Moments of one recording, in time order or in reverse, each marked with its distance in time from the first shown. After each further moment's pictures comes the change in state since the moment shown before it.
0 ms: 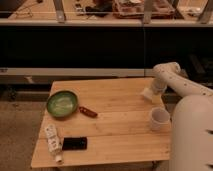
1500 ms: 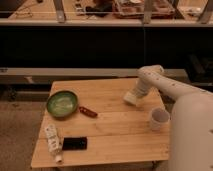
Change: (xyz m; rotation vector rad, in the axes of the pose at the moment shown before) arm -0.112 0.049 0.003 -0.057 -0.169 -0.225
